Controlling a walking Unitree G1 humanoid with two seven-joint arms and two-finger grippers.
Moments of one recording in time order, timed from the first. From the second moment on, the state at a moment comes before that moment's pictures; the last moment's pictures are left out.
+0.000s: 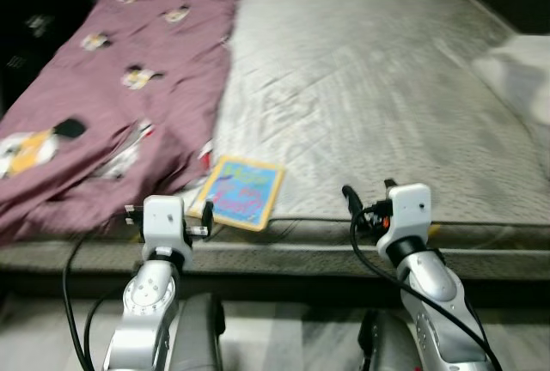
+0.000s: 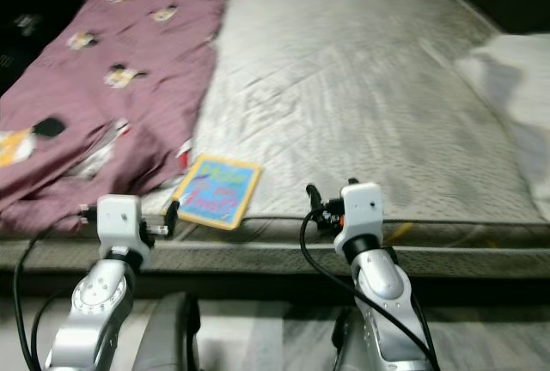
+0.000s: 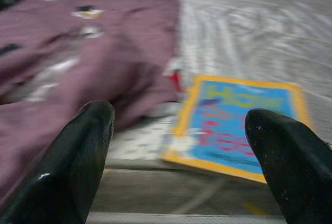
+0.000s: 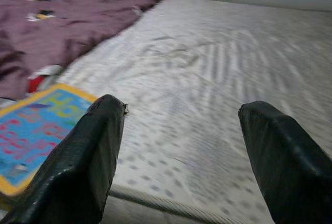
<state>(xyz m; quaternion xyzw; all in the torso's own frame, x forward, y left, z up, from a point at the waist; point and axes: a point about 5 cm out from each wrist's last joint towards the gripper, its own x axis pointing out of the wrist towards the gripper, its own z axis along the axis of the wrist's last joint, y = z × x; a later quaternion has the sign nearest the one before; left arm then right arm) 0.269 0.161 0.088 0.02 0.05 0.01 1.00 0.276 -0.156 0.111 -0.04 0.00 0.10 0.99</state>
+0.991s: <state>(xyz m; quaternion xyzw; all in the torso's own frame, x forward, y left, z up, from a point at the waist) 0.334 0.147 0.050 -0.28 0.16 0.03 0.95 0.266 -0.181 0.125 -0.07 0.00 0.08 0.99</state>
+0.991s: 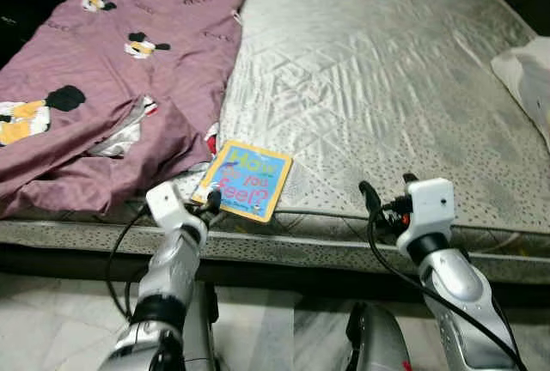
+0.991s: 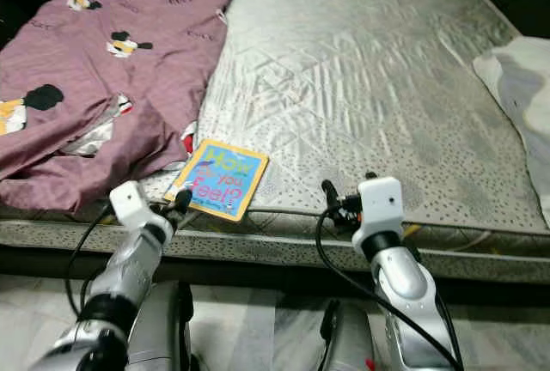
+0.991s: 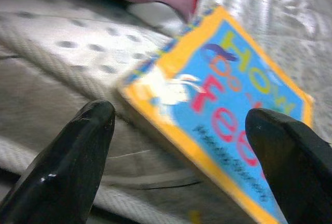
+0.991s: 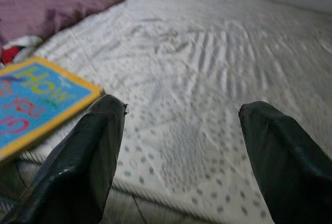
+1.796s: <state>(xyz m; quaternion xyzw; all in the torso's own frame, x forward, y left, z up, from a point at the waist) 0.339 0.113 0.045 -0.33 0.19 -0.08 0.92 0.261 -0.185 0.137 -0.08 -0.01 0.06 1.00</state>
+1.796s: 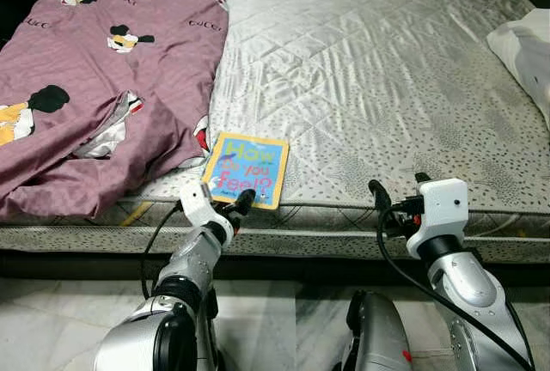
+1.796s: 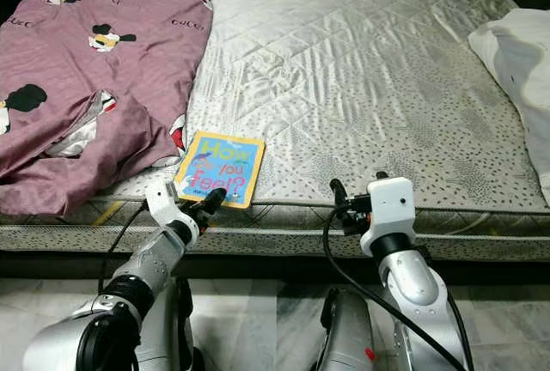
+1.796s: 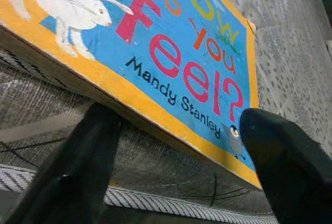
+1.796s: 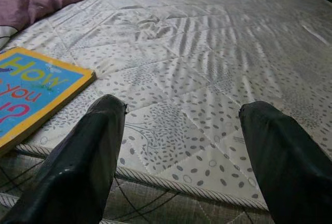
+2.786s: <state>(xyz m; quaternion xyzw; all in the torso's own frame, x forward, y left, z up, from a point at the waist) 0.349 0.114 0.065 -0.38 0.10 -0.11 0.91 0.261 -0.186 0.136 -0.08 0.00 0.06 1.00</state>
